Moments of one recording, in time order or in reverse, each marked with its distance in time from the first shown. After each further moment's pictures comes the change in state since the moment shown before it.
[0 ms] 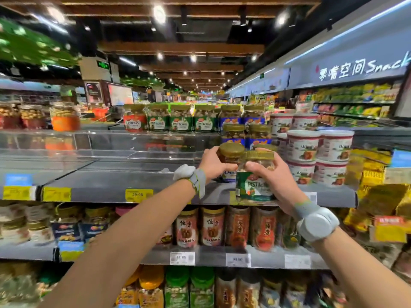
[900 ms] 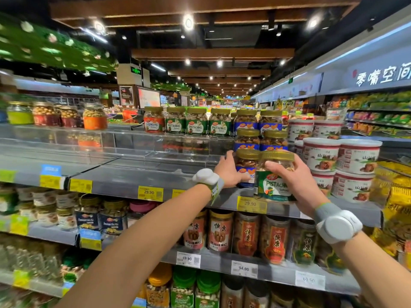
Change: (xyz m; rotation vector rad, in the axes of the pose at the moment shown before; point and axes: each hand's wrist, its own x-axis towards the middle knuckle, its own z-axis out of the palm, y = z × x) left_hand -0.004 0.011 0.019 0.325 -0.023 -0.057; right_hand 0.023 0.004 -0.036 0.053 -0.056 0.040
